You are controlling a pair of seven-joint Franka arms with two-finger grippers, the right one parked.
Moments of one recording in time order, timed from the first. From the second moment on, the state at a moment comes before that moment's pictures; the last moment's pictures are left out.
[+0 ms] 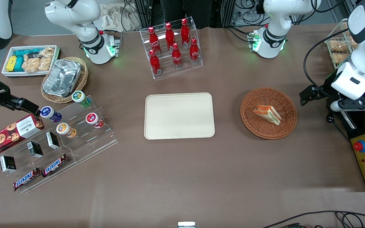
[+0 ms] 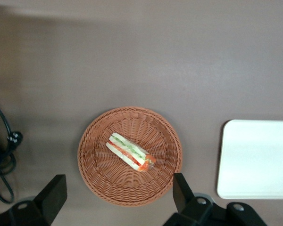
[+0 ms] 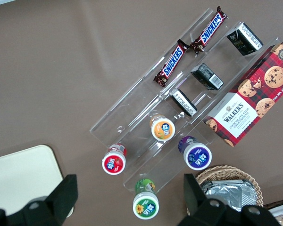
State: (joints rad) arm -0.01 -0.03 -0.09 -1.75 -0.06 1.76 -0.20
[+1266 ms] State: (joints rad) arm -0.11 -0.01 -0.10 -2.00 0.02 1.88 -1.02
